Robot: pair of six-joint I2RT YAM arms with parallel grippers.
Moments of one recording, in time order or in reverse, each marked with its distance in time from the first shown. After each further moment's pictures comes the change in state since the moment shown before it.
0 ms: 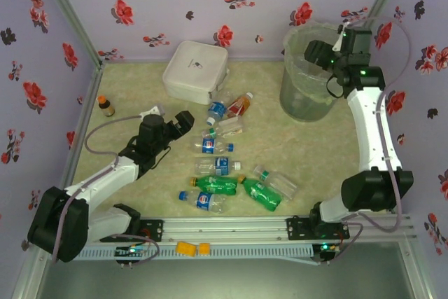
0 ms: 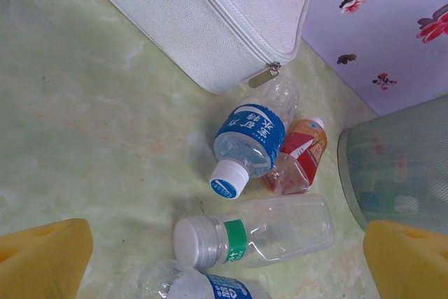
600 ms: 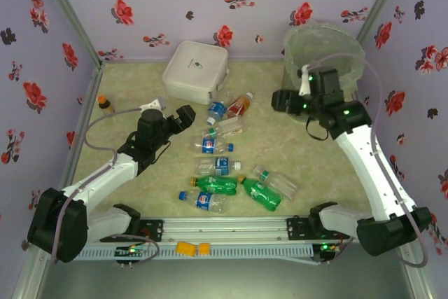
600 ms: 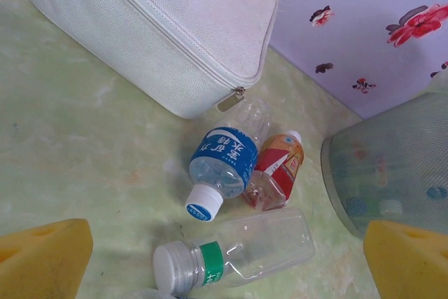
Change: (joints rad) left arm 0.000 -0.003 0.058 -0.009 0.000 0.071; right arm 0.356 -0.291 -0.353 -0.194 -0.007 -0.006
